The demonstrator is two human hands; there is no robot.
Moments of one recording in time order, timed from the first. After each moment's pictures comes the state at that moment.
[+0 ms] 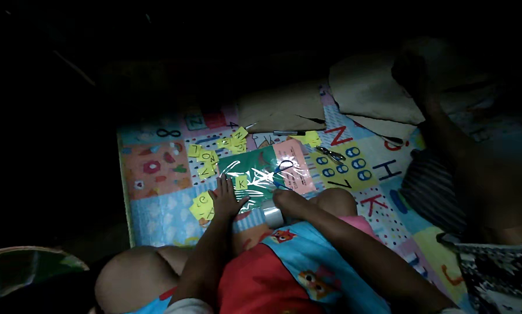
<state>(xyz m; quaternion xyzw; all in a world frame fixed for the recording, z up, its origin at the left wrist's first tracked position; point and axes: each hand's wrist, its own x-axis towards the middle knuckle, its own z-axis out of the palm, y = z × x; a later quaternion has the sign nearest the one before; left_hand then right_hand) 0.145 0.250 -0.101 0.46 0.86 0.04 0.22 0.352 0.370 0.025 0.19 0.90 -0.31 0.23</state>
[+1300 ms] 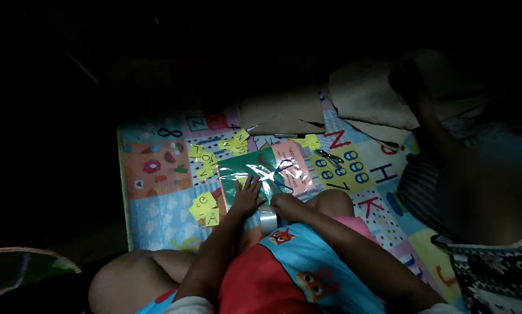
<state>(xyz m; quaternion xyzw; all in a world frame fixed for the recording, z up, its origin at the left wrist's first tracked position) 0.177 0.290 -0.087 0.64 0.71 0.00 0.28 0.351 0.363 0.024 0.19 0.90 -0.34 0.22</state>
